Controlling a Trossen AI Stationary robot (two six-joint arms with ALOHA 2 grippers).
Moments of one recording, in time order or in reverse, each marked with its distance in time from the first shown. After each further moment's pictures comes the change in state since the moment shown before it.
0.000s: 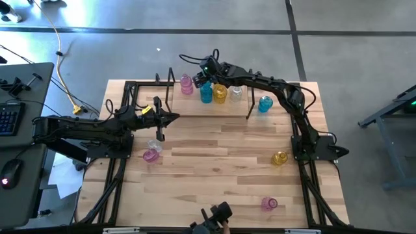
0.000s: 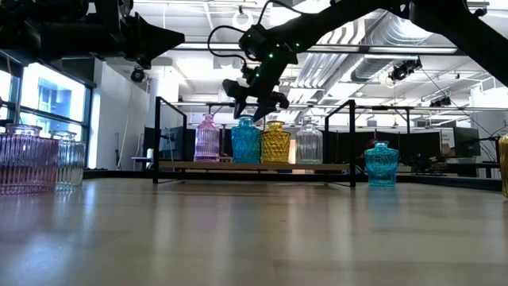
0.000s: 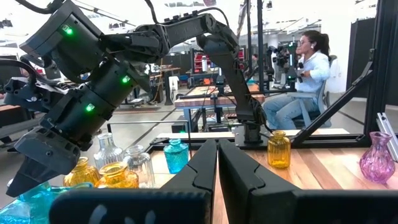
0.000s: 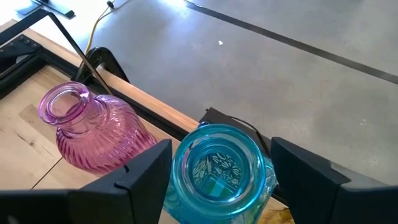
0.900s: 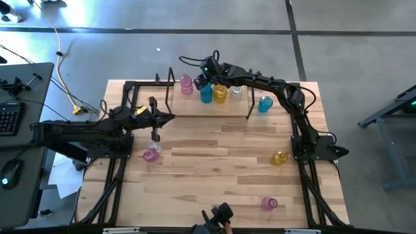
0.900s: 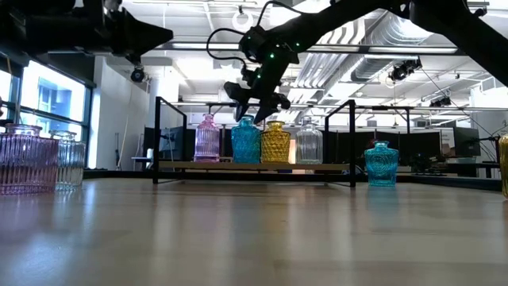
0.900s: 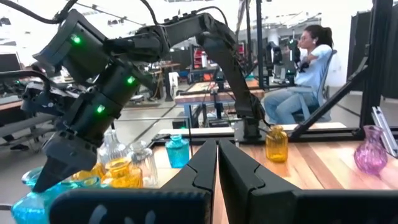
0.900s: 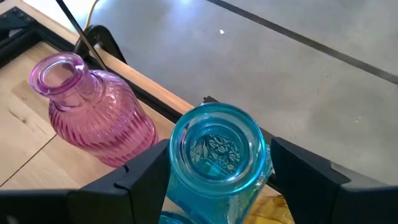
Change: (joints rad) left arm 0.000 -0.184 0.001 -0.209 0.000 0.017; right arm 0.002 -0.001 0.000 -0.050 -0.019 -0.038
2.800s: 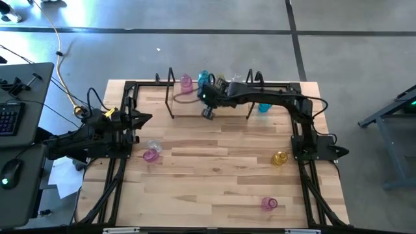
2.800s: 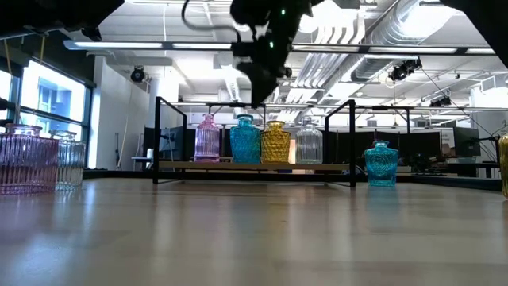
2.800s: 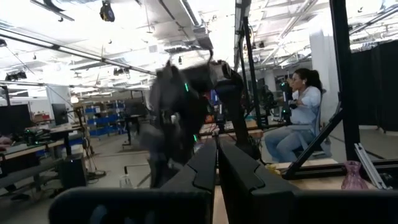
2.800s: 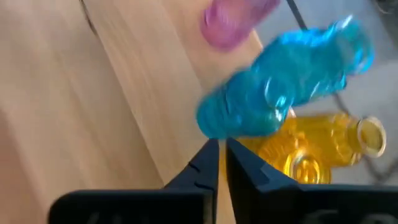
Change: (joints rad) left arm 0.000 -0.627 -0.001 -0.442 0.024 0.029; right arm 0.242 -0.153 -0.072 -0.343 0.058 -0.321
